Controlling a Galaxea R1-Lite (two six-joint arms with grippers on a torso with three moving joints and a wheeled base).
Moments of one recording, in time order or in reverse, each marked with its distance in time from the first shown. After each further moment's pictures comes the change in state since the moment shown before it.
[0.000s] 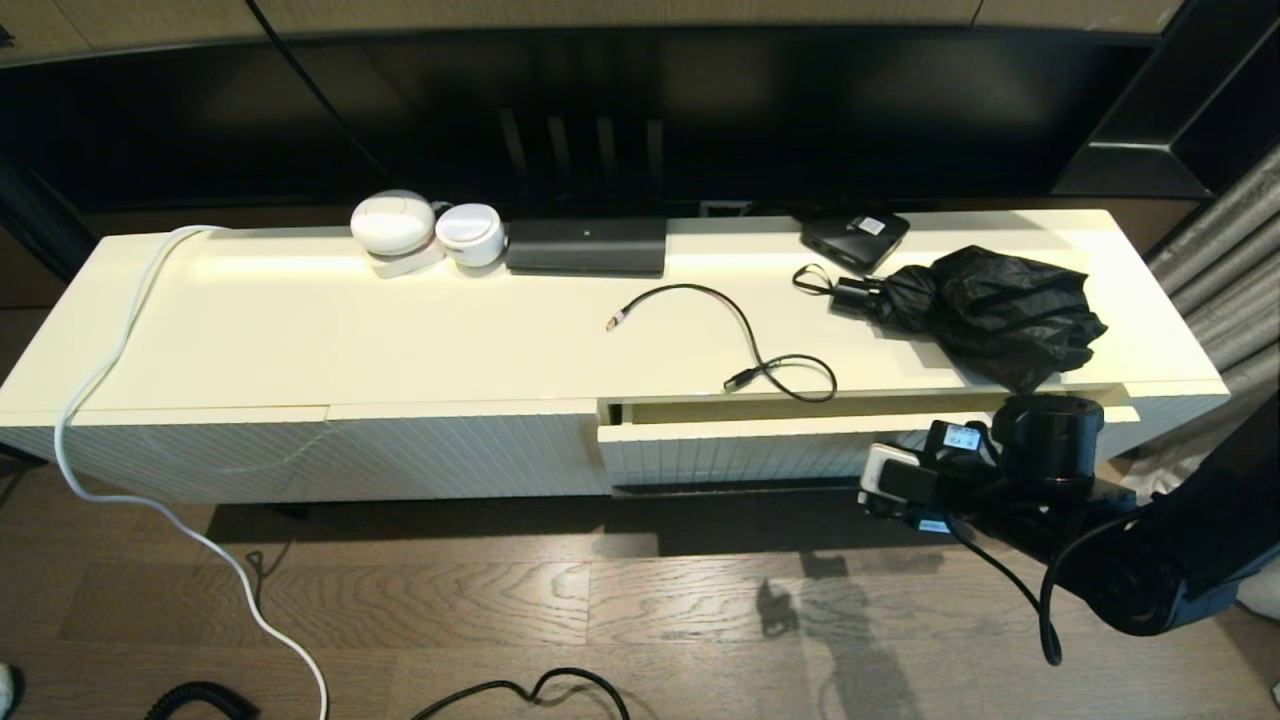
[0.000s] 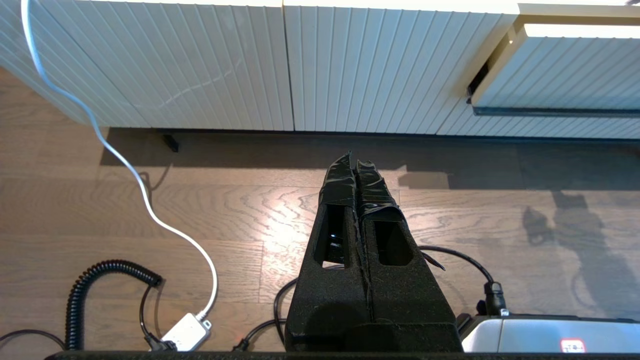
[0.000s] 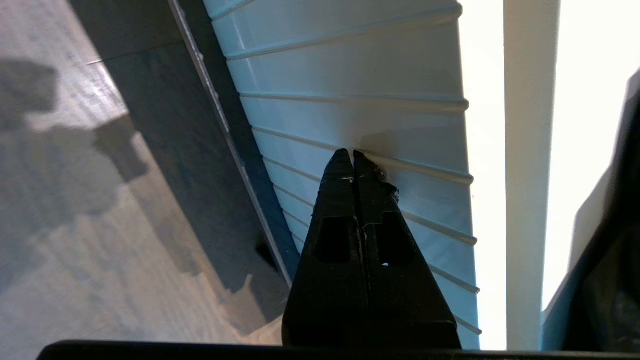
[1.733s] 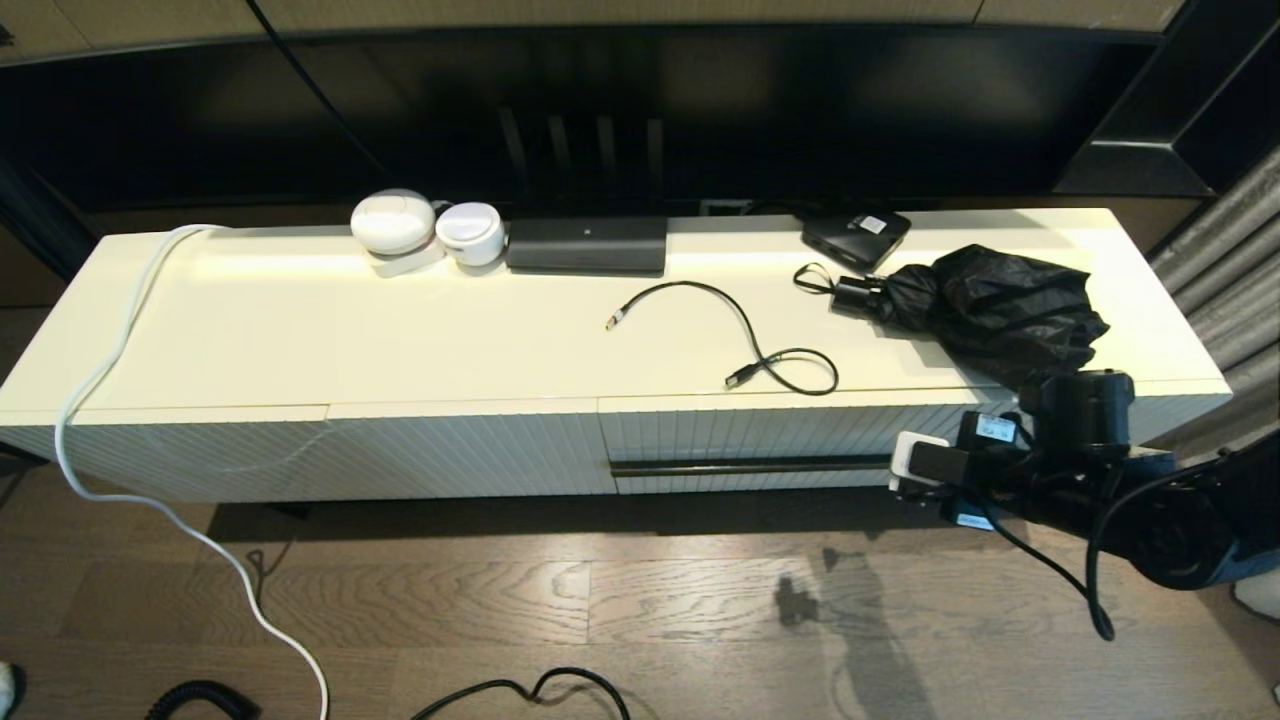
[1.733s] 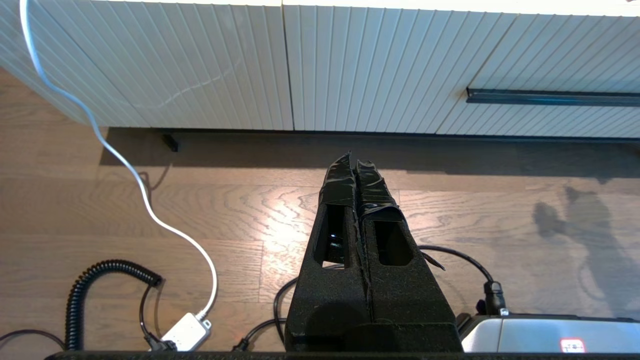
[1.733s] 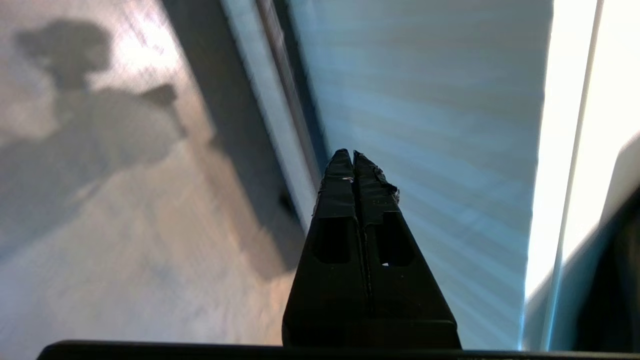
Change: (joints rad) left arm 0.000 0.000 0.000 0.000 0.000 0.001; right arm -0.064 -0.117 -0.076 0.350 -0.001 -0.010
